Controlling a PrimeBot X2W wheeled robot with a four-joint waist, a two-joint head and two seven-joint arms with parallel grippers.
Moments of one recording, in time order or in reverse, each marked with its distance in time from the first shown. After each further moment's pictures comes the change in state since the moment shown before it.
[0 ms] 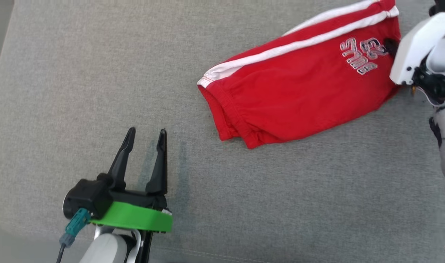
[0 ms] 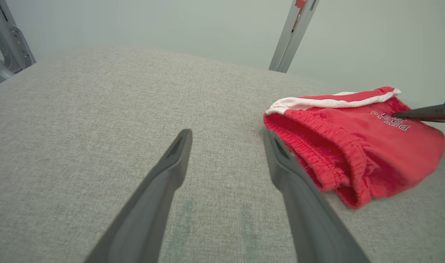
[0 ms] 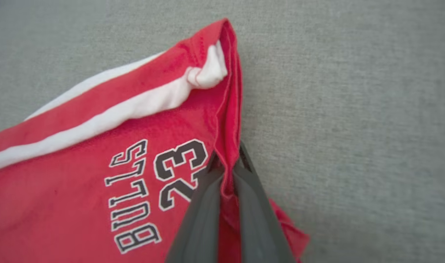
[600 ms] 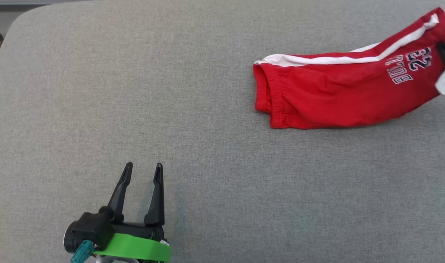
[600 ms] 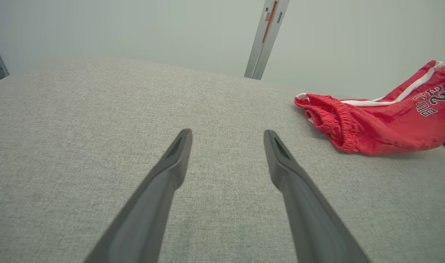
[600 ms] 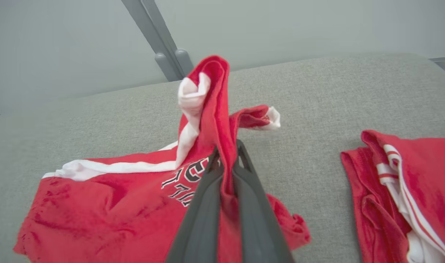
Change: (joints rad) left arm 0.193 -0.164 0.216 0.042 0.208 -0.188 0.000; right arm 0.156 -0.091 -0.150 -0.139 0.055 -0.001 -0.080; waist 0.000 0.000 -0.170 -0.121
